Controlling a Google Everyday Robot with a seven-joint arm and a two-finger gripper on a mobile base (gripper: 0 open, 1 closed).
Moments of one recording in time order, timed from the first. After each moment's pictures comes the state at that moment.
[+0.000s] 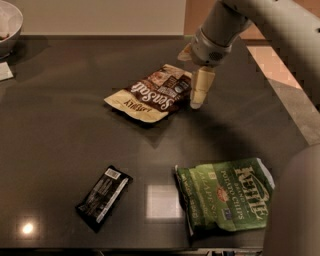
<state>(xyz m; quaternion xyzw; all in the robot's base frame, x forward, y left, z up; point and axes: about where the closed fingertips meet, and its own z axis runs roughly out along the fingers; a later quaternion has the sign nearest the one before) 0.646 -0.089 0.886 -0.74 0.64 0.06 0.19</state>
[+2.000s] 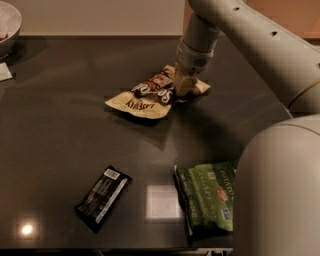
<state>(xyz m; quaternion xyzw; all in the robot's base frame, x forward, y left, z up) 0.661 -0.068 0.849 -0.78 0.61 0.05 0.12</state>
